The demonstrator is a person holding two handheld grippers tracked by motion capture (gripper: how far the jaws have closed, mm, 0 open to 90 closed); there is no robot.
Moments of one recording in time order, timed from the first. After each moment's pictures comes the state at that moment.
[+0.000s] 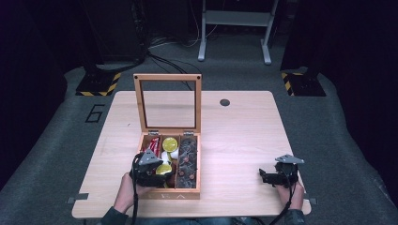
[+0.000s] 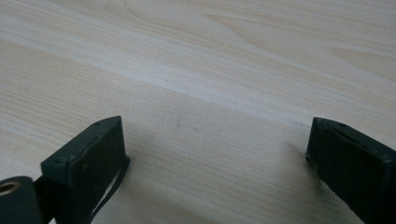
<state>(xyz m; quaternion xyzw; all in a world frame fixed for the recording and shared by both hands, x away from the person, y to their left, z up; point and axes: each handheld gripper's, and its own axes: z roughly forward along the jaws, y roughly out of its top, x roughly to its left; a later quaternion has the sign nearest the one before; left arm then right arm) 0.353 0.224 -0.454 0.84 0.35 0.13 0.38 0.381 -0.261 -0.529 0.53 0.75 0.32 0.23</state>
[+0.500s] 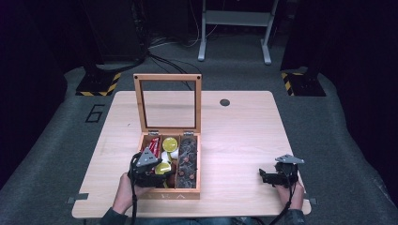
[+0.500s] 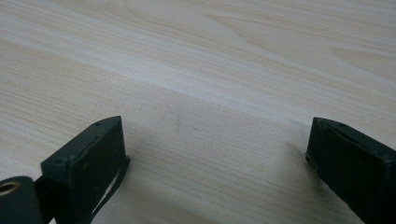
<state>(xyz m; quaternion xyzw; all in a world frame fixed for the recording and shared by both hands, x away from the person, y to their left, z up) 0.345 0.225 -0.442 0.84 0.35 0.15 0.40 0.381 -0.261 -0.529 0.53 0.75 0.32 0.22</state>
